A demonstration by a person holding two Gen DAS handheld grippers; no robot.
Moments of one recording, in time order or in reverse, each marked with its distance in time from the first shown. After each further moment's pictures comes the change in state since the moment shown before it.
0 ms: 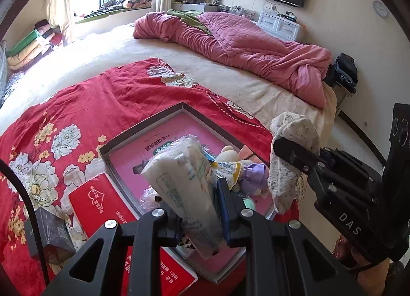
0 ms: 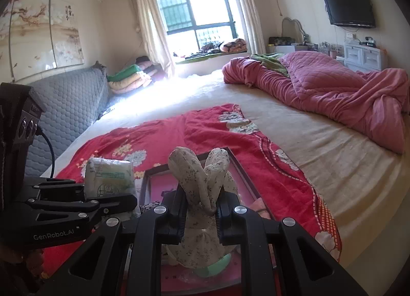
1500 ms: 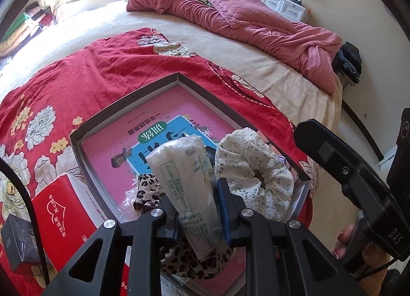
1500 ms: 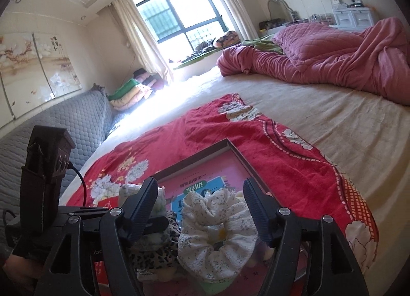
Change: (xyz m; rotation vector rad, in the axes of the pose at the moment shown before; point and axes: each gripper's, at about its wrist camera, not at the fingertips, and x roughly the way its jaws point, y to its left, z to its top) left arm 0.072 0.010 0.005 -0.018 0.128 -0.042; right arm 0.040 -0.046 -0.009 0.193 -0.036 0.090
